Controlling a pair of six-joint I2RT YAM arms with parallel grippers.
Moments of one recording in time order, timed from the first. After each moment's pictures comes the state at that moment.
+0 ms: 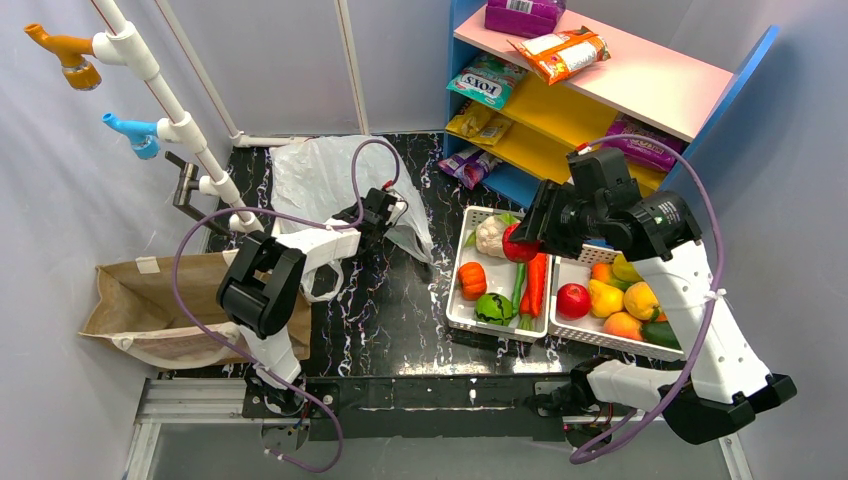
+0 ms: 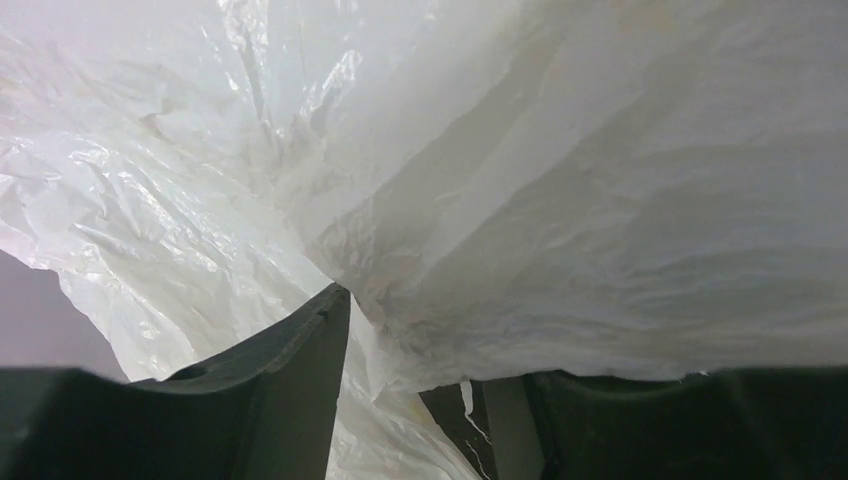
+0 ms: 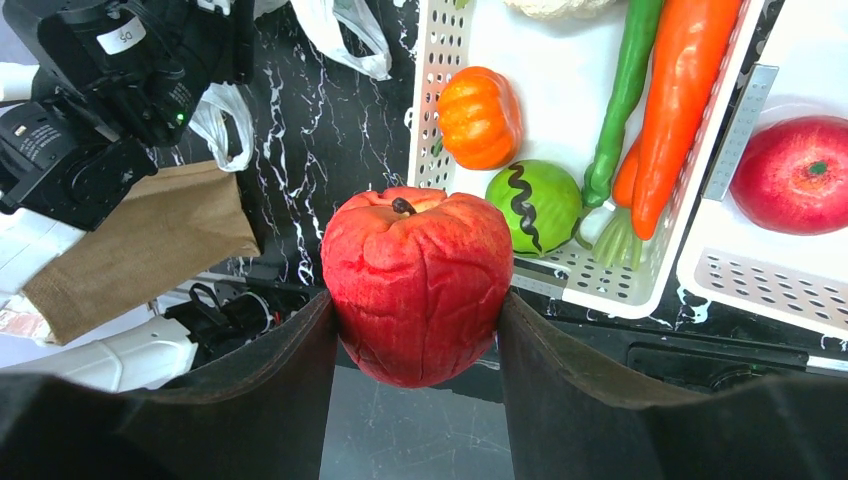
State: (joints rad) left arm -0.53 1.77 1.06 -0.29 -0.55 0.31; right arm 0.50 1.16 1.57 -1.30 -0.09 0.73
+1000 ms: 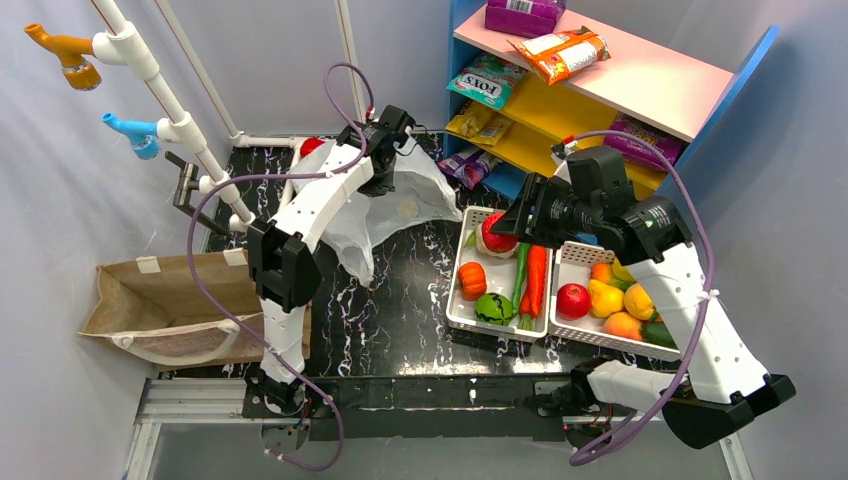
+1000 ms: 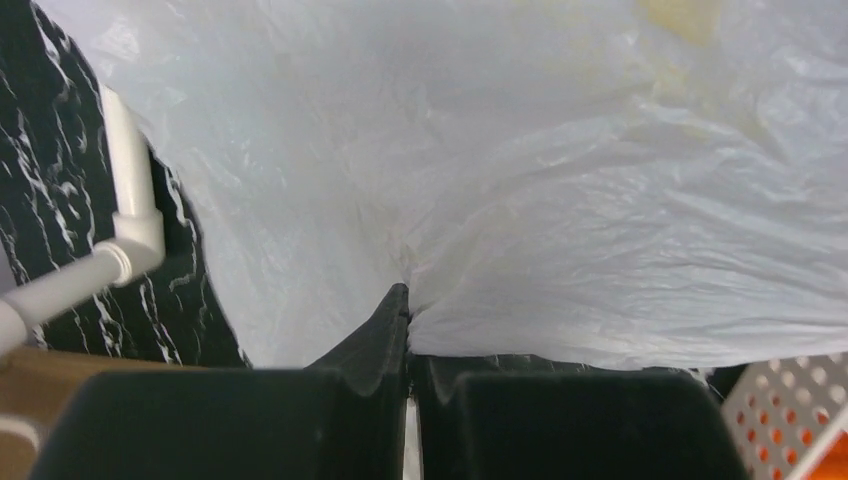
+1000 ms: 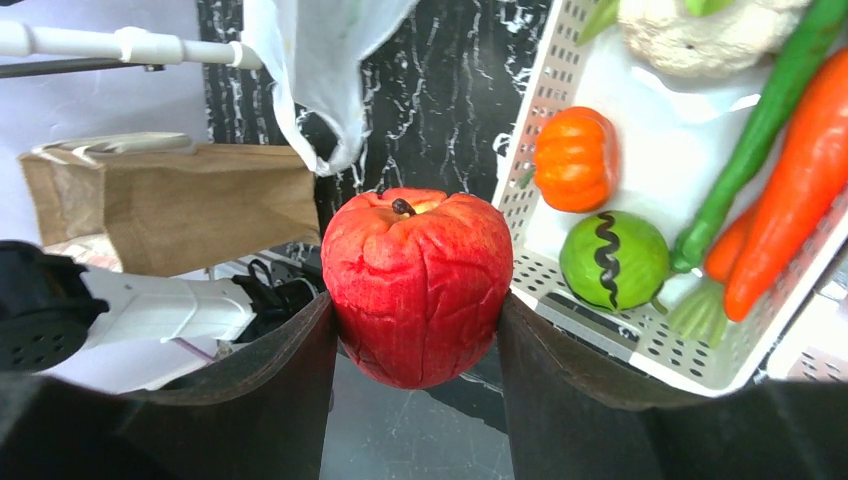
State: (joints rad) left arm -0.53 2.01 2.02 -1.18 -0.46 -0.37; right arm 0.50 1.14 1.50 -1.09 -0.23 0.70
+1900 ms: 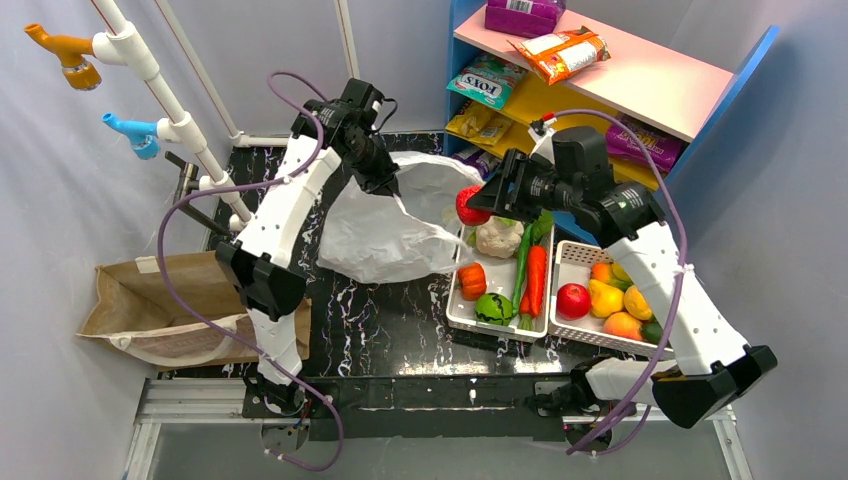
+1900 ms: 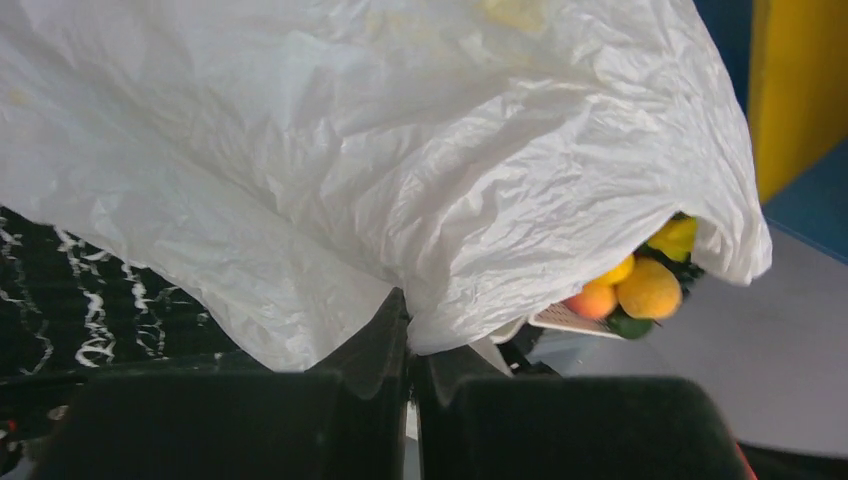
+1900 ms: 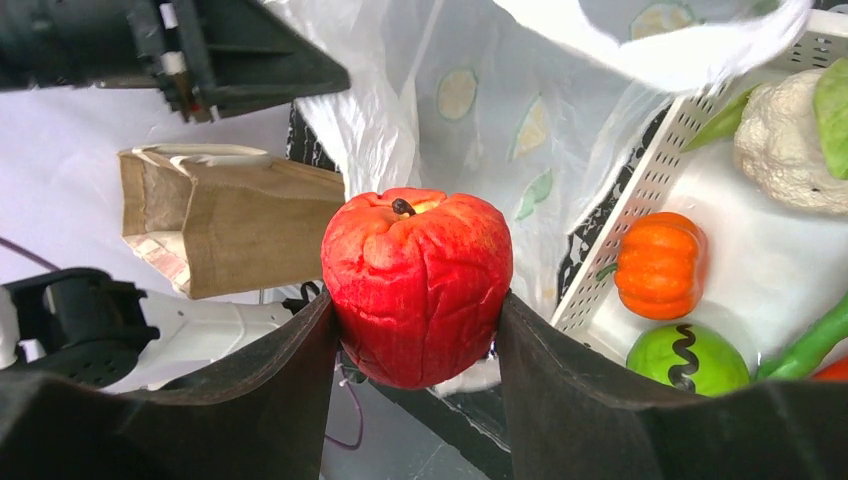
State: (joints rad) left arm -0.47 1.93 2.27 -1.47 0.12 -0.85; right arm 0.51 1.22 1.49 -0.81 -0.36 0.71
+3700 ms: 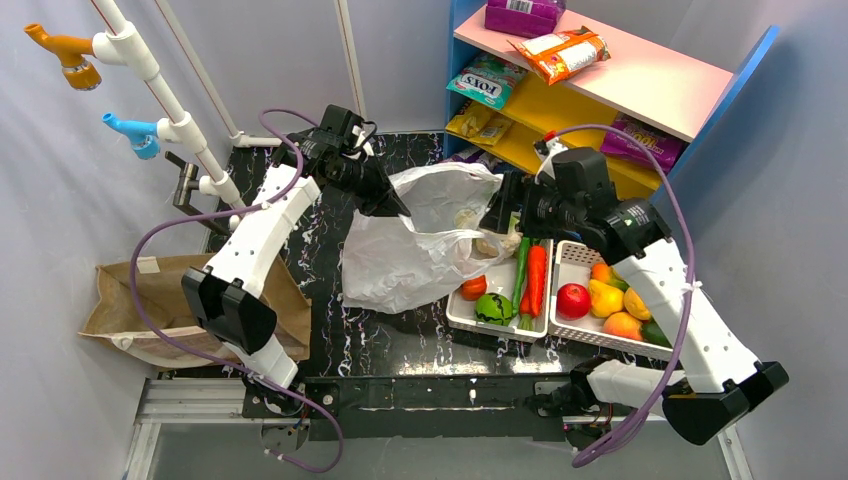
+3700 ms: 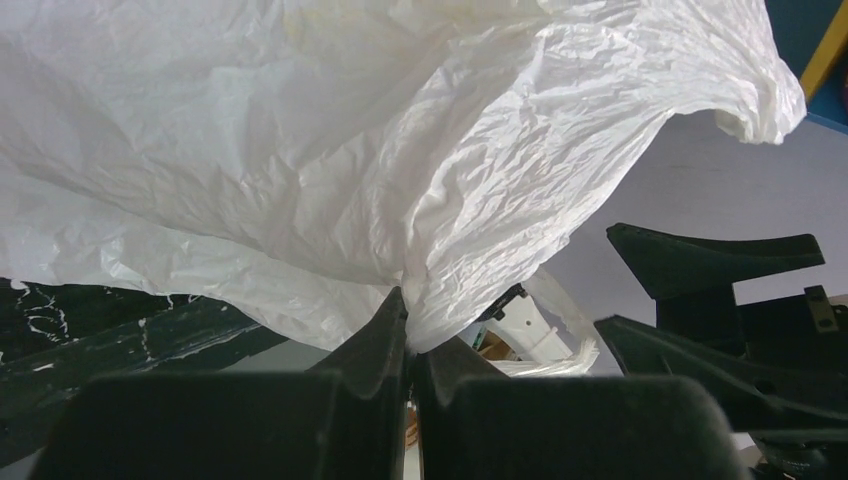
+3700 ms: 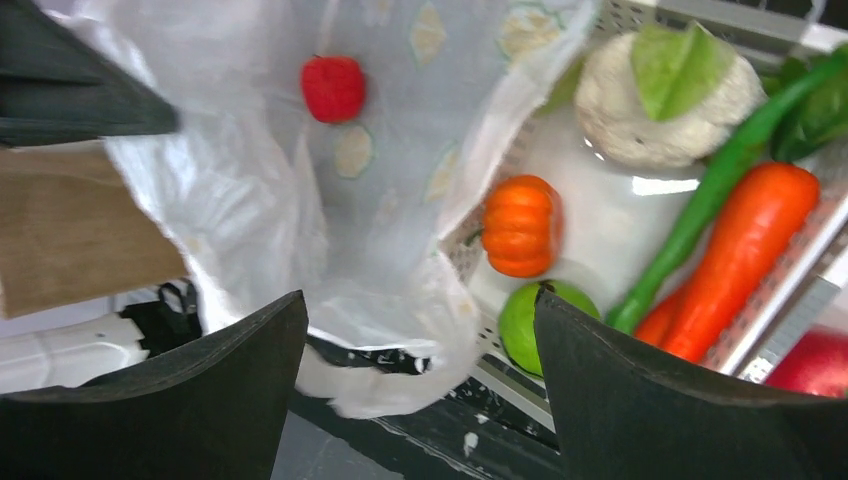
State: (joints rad) left arm -0.43 1.65 1.79 -1.17 0.49 -0.87; right arm 0.54 1.16 1.42 -0.91 -0.17 0.55
